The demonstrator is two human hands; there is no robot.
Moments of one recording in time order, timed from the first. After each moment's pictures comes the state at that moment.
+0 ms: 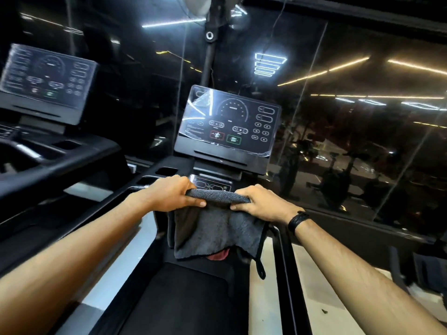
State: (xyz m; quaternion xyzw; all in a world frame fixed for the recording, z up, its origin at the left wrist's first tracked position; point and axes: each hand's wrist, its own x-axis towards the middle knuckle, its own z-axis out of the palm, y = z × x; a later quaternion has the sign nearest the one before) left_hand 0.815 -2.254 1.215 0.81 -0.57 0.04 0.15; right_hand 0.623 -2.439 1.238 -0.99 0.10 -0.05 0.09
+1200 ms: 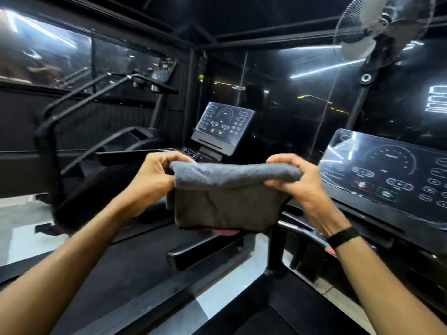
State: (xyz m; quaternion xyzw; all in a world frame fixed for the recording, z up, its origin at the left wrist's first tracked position) left_hand 0.796 -1.955 1.269 0.71 -0.30 0.17 0.61; right_hand 0.762 -2.258 1.292 -0.77 -0.23 -0.24 0.55
